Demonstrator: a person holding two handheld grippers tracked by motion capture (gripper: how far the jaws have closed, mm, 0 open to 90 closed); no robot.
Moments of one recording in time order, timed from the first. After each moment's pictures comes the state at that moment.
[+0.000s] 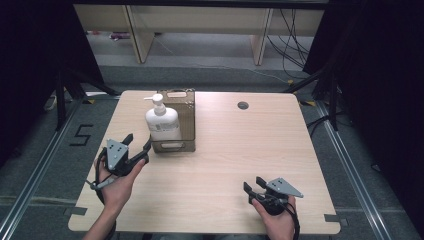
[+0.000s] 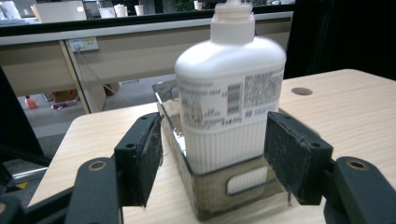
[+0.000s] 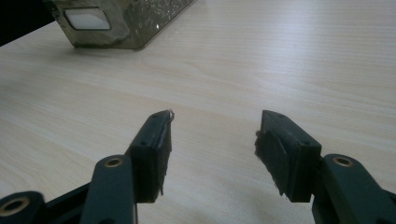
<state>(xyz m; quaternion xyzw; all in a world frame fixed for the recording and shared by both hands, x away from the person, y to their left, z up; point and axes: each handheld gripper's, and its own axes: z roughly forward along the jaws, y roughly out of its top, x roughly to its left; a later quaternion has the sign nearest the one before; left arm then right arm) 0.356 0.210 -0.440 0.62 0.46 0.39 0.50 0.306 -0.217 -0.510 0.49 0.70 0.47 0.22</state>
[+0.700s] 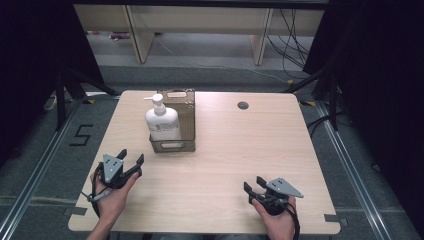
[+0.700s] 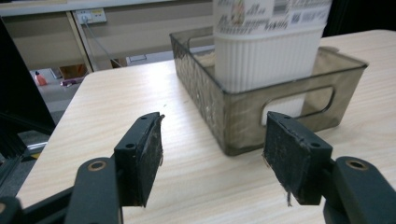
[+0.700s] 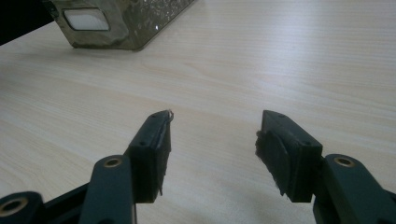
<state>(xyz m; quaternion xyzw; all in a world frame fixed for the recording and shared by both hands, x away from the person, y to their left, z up) 0.351 0.239 -0.498 0.63 0.49 0.38 0.47 0.307 -0.217 -0.510 0.48 0.70 0.47 0.22</state>
